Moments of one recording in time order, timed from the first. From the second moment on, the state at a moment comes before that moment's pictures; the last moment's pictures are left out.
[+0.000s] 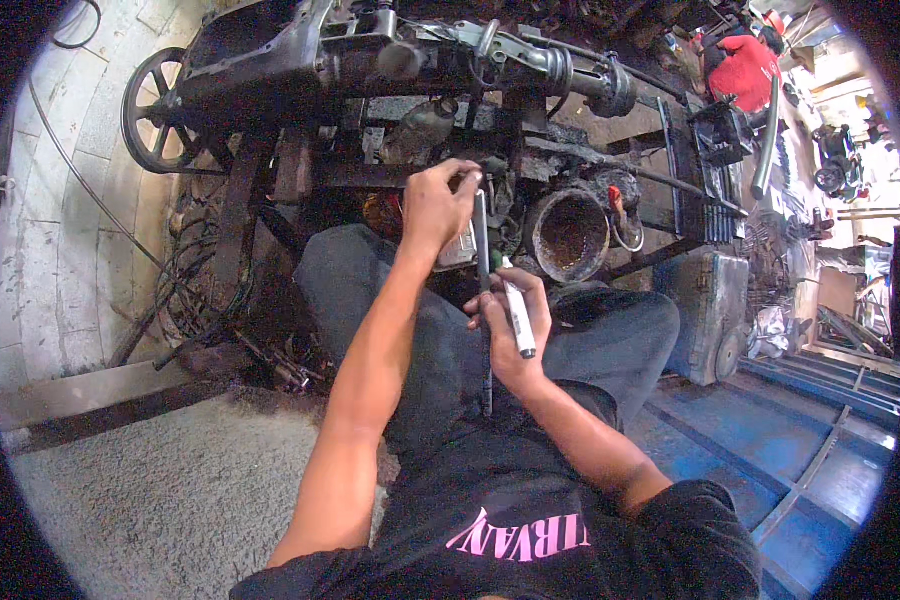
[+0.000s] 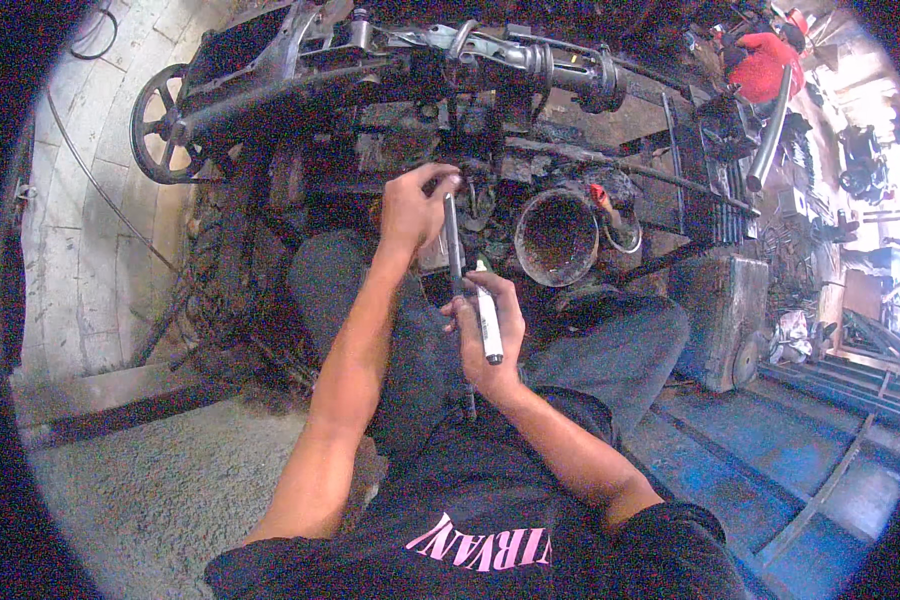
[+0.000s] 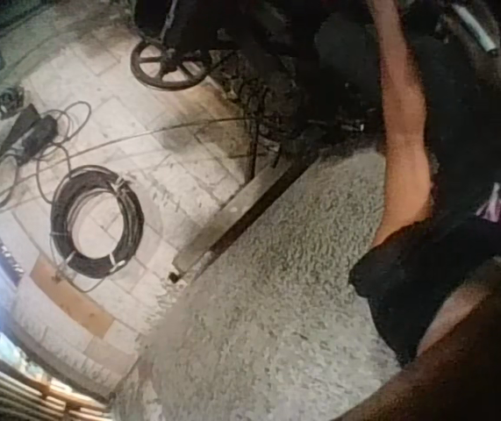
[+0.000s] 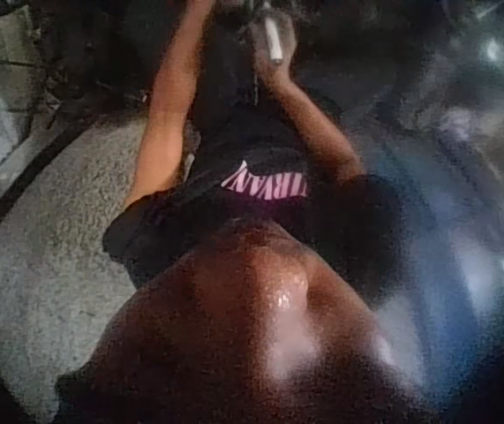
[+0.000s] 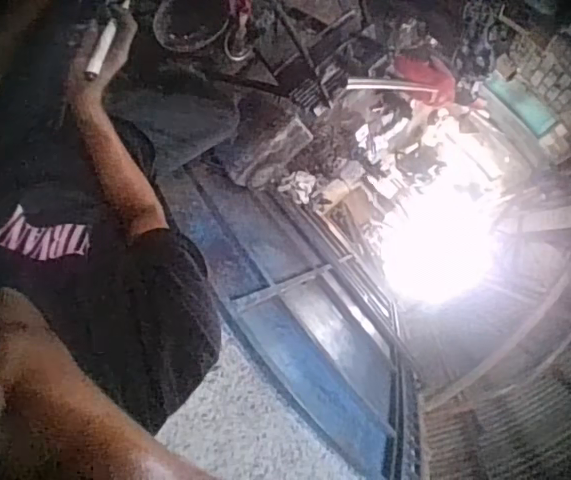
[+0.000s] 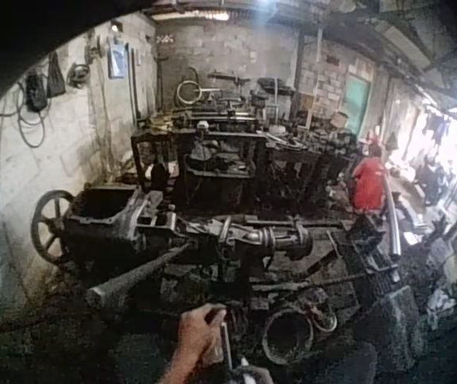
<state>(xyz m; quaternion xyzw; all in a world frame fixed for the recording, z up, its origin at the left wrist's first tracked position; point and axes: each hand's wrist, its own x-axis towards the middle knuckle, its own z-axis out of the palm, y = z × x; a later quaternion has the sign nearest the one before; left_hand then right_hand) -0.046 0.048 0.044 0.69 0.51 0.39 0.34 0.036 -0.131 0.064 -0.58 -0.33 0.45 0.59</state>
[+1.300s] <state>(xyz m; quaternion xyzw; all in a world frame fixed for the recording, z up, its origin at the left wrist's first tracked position) -0.114 0.049 0.049 0.57 0.34 0.31 0.68 0.077 -0.089 0.033 -0.68 -0.41 0.29 0.53</state>
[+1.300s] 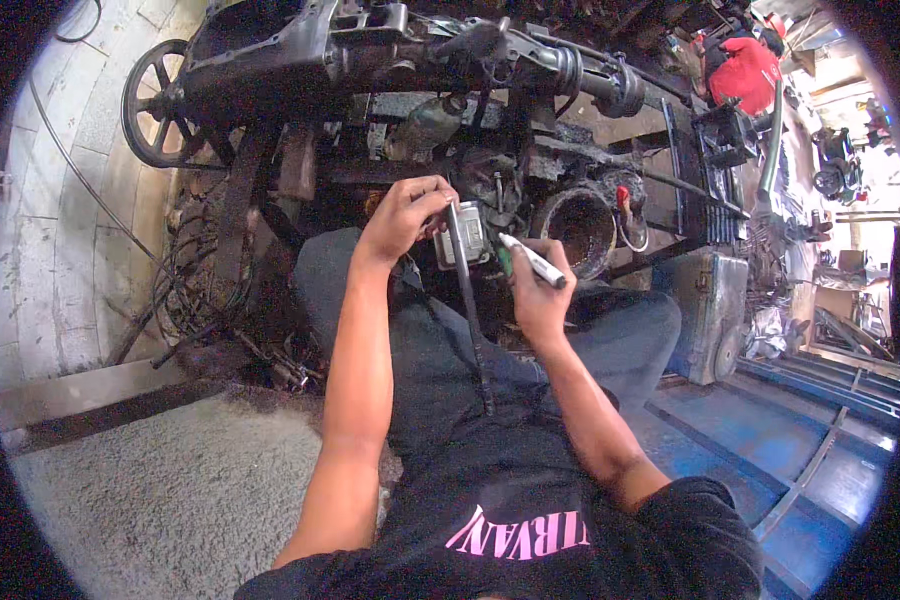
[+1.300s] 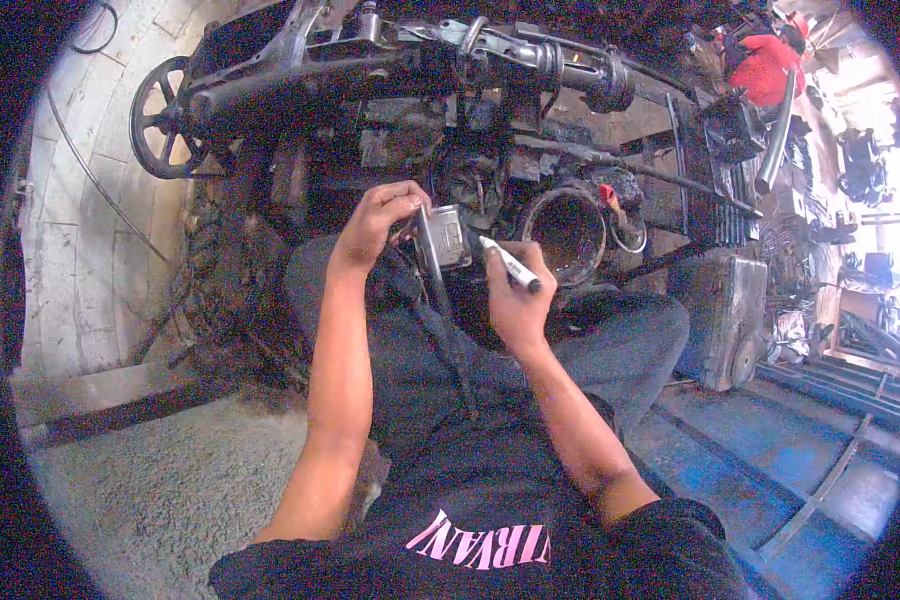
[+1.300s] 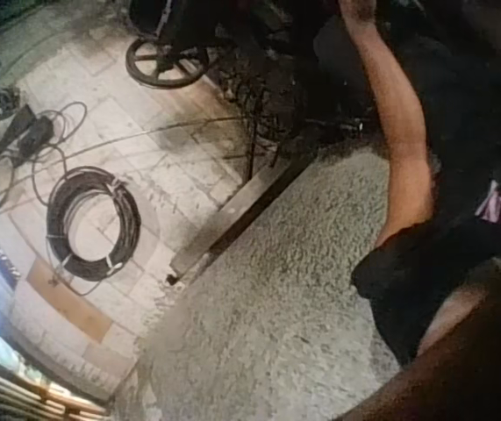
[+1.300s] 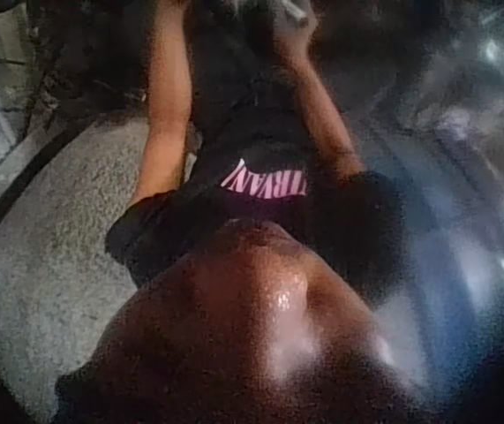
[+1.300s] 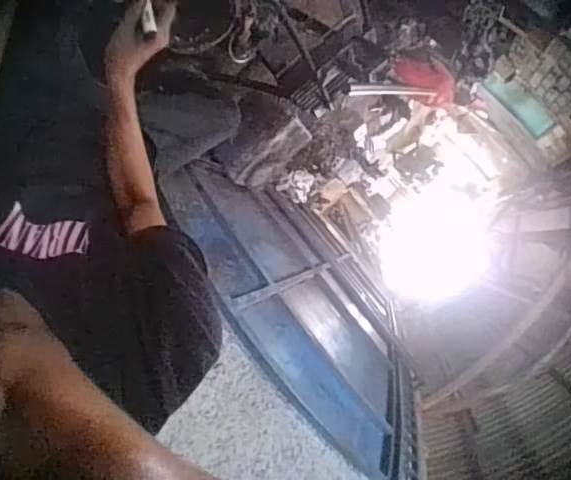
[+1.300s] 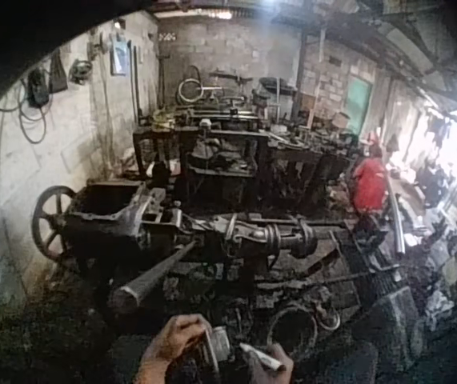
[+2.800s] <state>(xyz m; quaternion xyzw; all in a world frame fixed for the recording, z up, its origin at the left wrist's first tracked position) -0.115 0.042 0.063 0.58 0.34 0.29 0.67 0.043 -0.107 0.069 -0.59 -0.48 0.30 0.58</state>
